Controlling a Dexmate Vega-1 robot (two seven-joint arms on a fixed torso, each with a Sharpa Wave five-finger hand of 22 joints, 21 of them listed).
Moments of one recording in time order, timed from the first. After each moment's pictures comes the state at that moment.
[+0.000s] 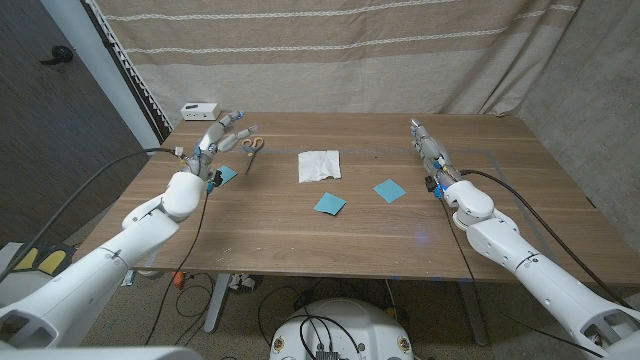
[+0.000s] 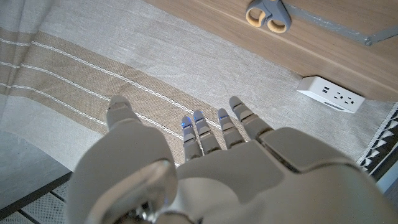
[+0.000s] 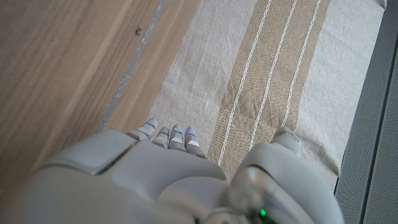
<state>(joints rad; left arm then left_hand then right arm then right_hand) 0.94 0.82 0.34 -1.56 -0.01 -0.17 0.35 0.68 0.09 -0.19 -0.17 0.44 0.25 -0.17 0.20 0.19 0.27 -0.18 0.20 0.19 0.16 -0.04 0.18 0.17 0.25 -0.04 0.19 0.17 -0.90 -0.57 -0.39 -1.46 0.52 0.25 -0.09 0.33 0.03 -0.17 -0.08 0.53 -0.06 0.10 0.20 0.18 -0.09 0.08 0.22 0.18 -0.17 0.02 0.18 0.18 -0.11 0.00 0.19 0.18</state>
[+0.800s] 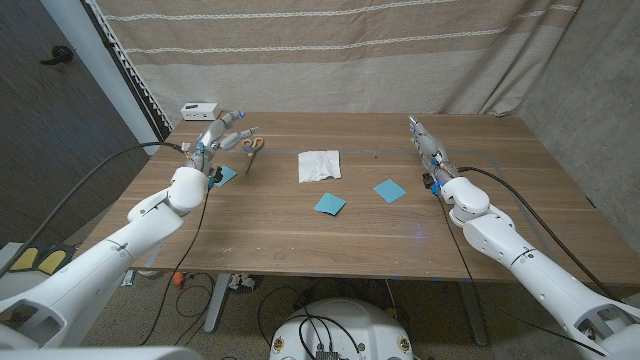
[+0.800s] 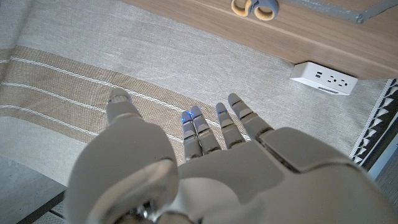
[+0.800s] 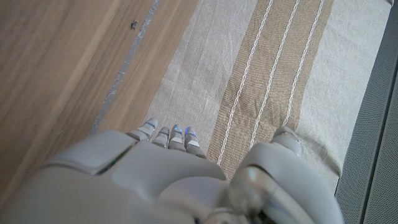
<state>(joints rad) 0.89 0.81 0.37 -1.56 0.07 -0.07 0.40 0.75 0.06 -0.18 -0.15 0.40 0.32 -0.10 0.21 0.19 0.34 -0.18 0.23 0.20 0.24 -0.04 0.20 0.18 0.29 -0.04 0.20 0.17 -0.88 -0.56 -0.40 -1.46 0.51 0.23 -0.12 0.33 0.03 -0.17 -0.09 0.53 -0.06 0.10 0.20 0.18 -0.09 0.08 0.22 0.18 -0.17 0.02 0.18 0.18 -0.10 0.01 0.19 0.18</state>
